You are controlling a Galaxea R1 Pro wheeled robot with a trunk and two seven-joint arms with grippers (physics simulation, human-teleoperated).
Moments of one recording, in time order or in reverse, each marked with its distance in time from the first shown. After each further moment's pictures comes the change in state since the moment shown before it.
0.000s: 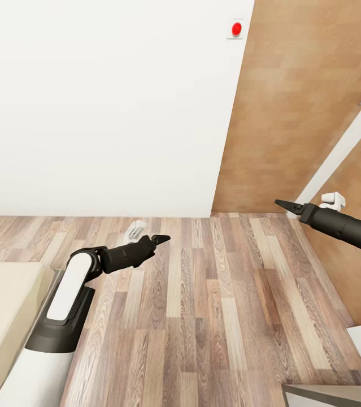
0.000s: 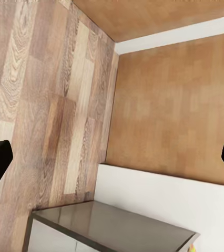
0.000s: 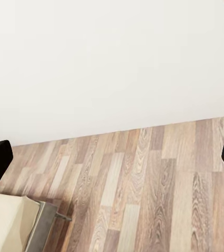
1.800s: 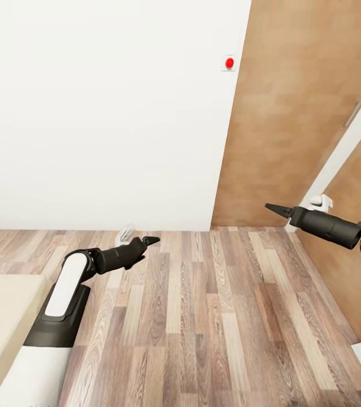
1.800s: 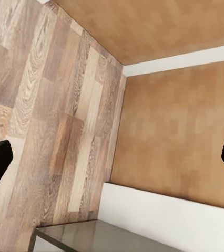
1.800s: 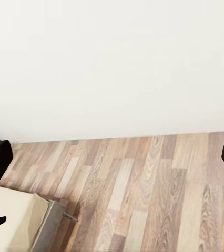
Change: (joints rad) left arm -0.007 0.001 0.082 0.071 -0.039 0.001 0.012; right arm 0.003 0.009 0.060 0.000 0.000 0.000 -0.001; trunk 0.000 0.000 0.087
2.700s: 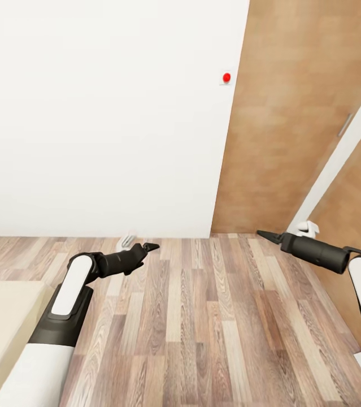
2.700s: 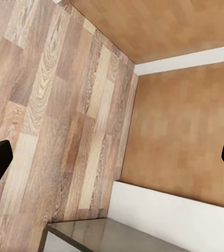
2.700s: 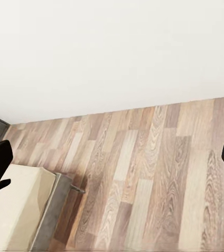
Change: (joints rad) left arm -0.004 -0.001 0.002 0.082 -0.054 0.001 -0.013; right arm 0.144 0.013 0.029 0.000 0.000 0.000 0.003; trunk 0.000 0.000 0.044
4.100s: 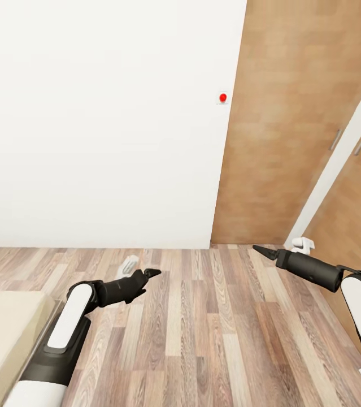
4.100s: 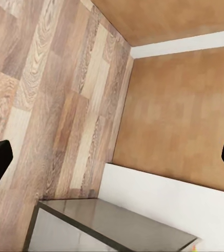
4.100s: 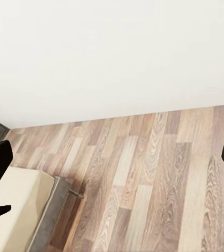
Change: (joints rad) left arm 0.164 0.001 0.001 -0.005 0.002 -0.001 -0.077; right arm 0.114 0.010 0.029 0.002 0.005 -0.115 0.006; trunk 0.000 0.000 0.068
